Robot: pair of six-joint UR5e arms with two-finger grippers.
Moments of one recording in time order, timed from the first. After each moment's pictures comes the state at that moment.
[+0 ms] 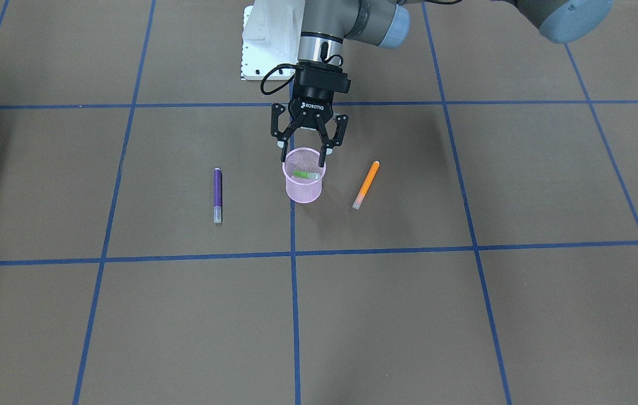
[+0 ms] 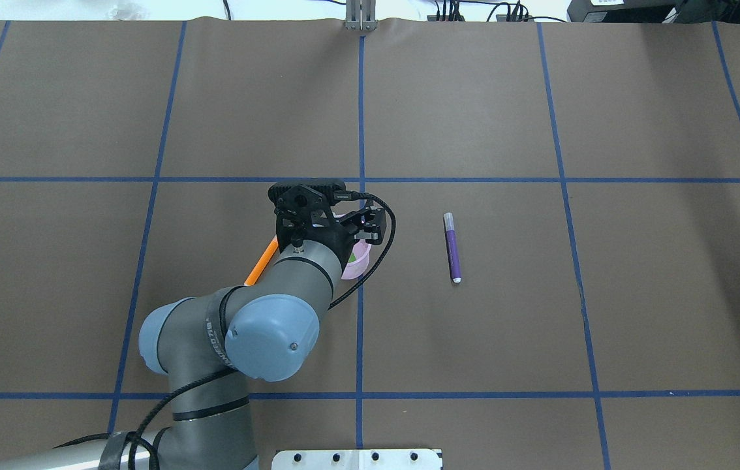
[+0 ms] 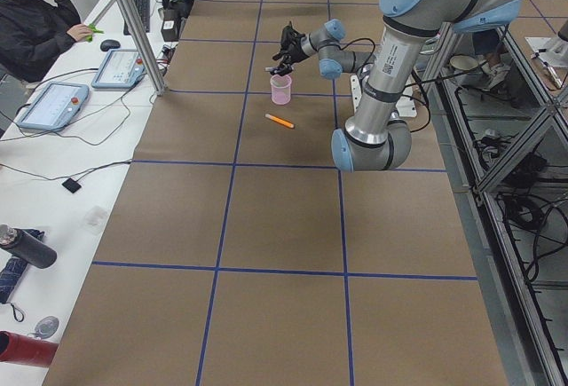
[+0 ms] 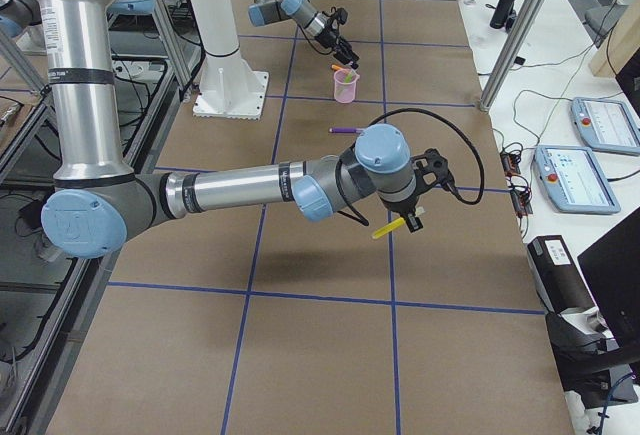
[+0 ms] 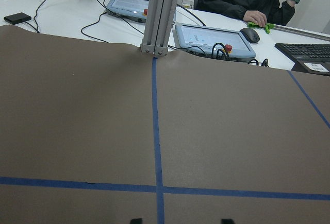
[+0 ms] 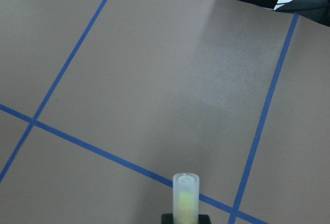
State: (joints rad) left arm -0.29 -2.21 -1.77 -1.93 -1.01 -1.29; right arm 1.59 -1.49 1.70 -1.09 2.46 0.20
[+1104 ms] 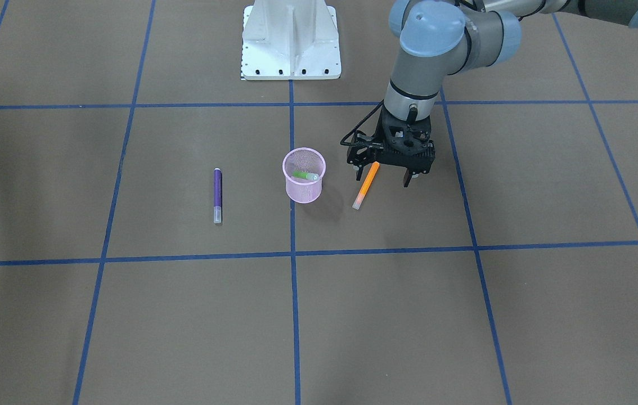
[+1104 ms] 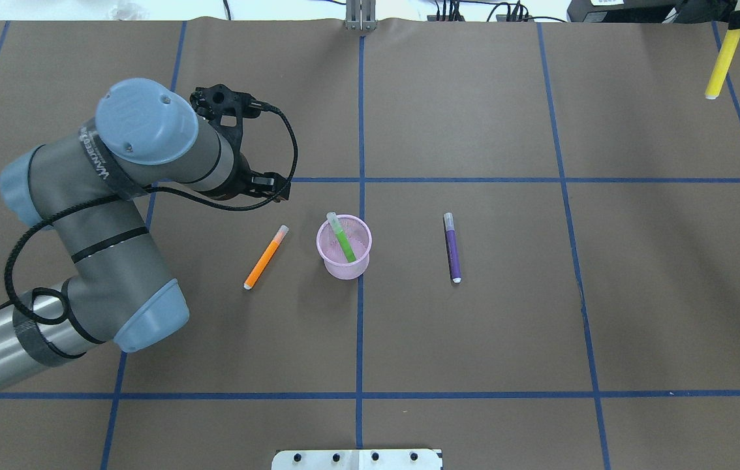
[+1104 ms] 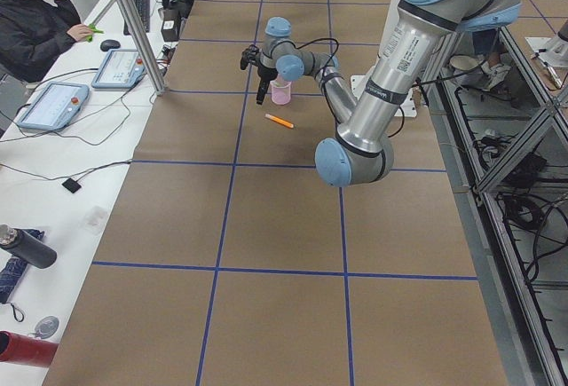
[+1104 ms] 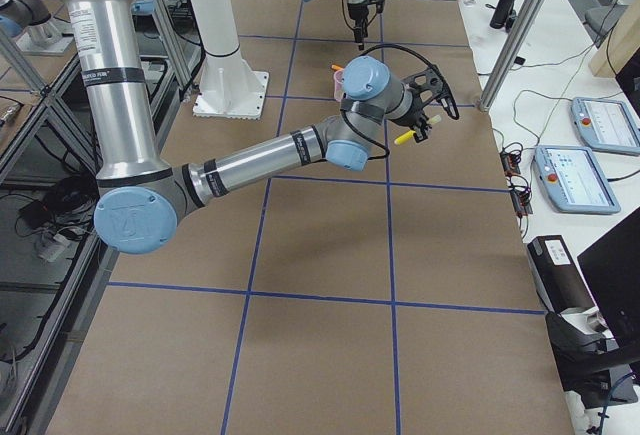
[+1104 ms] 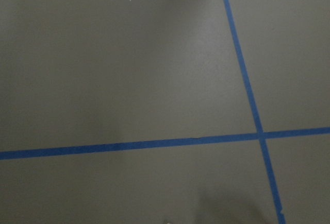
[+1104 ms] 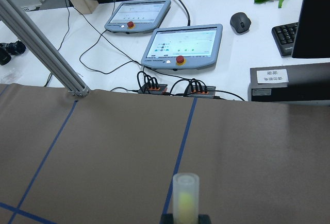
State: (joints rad) left arm -0.64 -2.15 -1.76 -1.65 -1.84 -0.95; right arm 1.34 -1.42 1.79 -0.67 2.26 0.85
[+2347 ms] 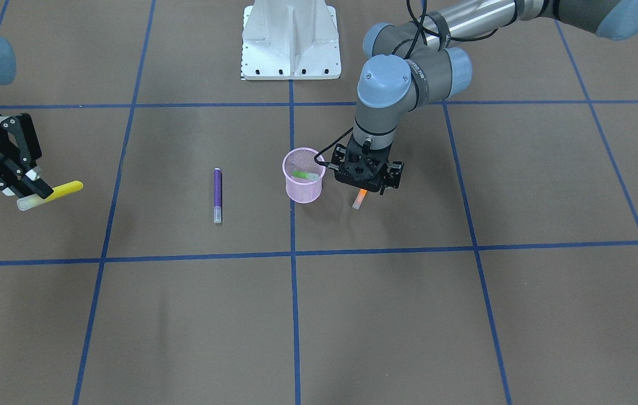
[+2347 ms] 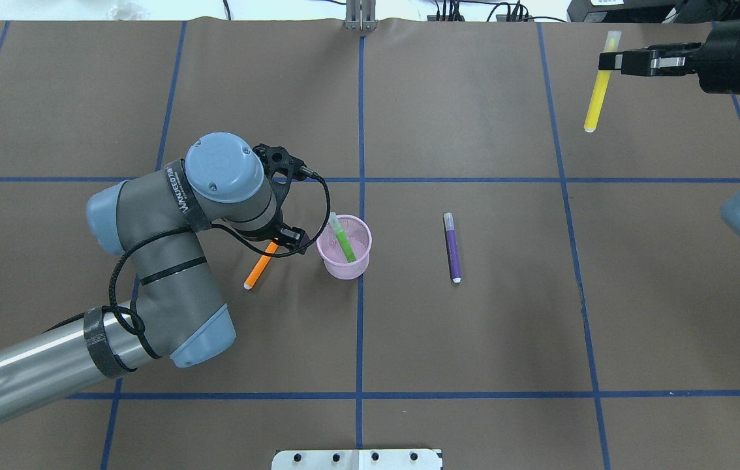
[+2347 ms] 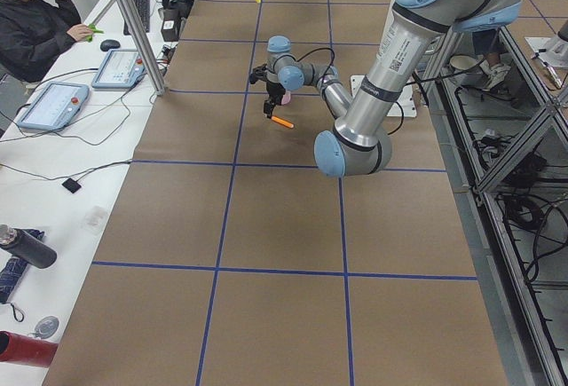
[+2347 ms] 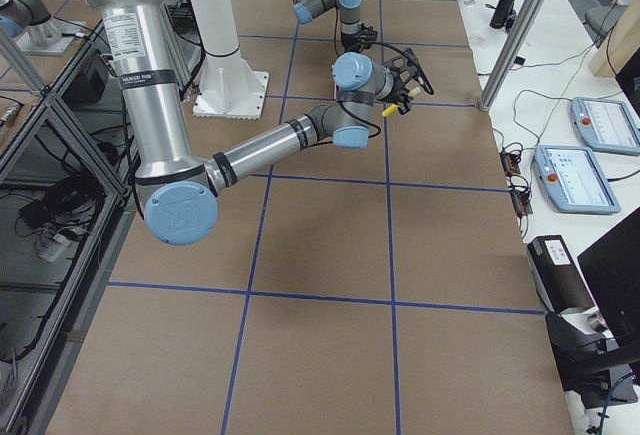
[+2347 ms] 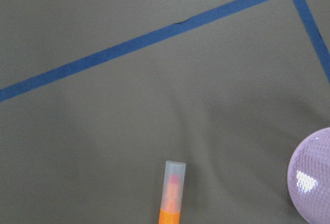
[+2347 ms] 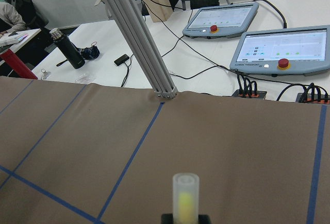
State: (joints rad) left arm -0.56 -2.20 -1.59 -1.66 -1.86 -0.75; right arm 1.09 -1.37 1.81 -0.53 2.08 0.94
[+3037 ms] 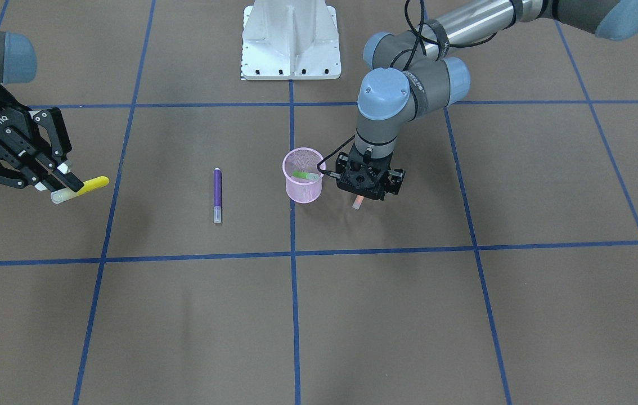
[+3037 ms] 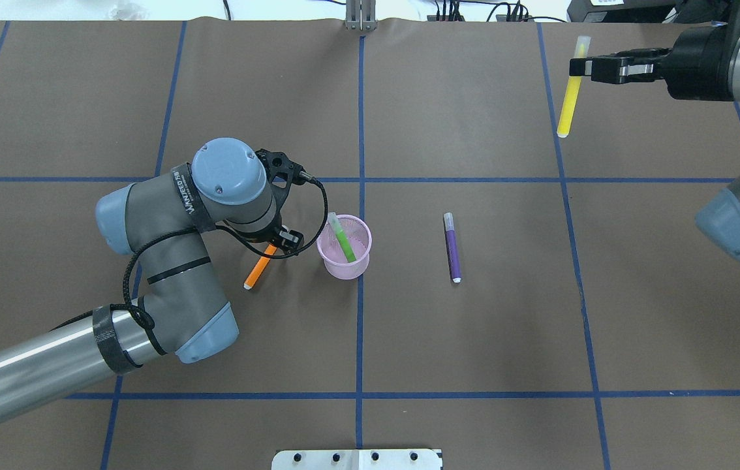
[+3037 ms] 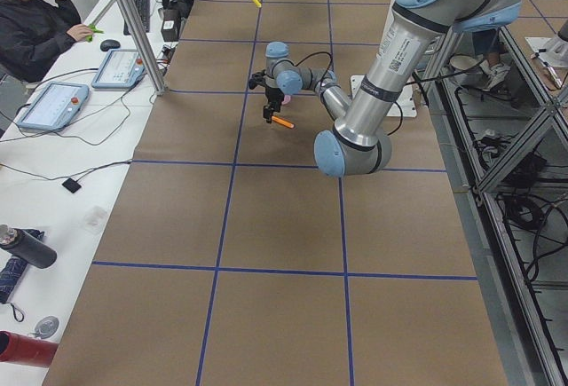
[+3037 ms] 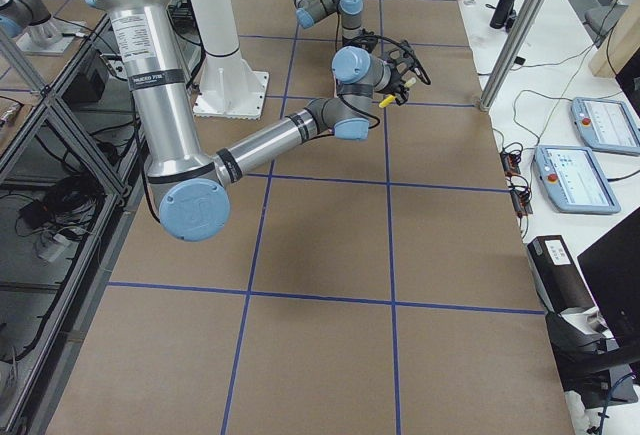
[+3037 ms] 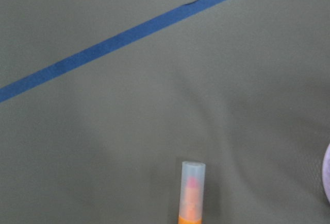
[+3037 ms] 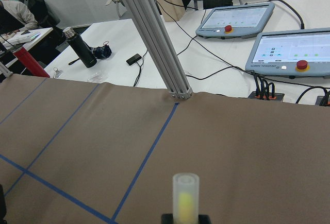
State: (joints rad) left arm -0.56 -2.21 -1.53 -1.69 -1.86 -0.74; right arm 1.04 -1.34 1.81 -0.54 2.04 0.94
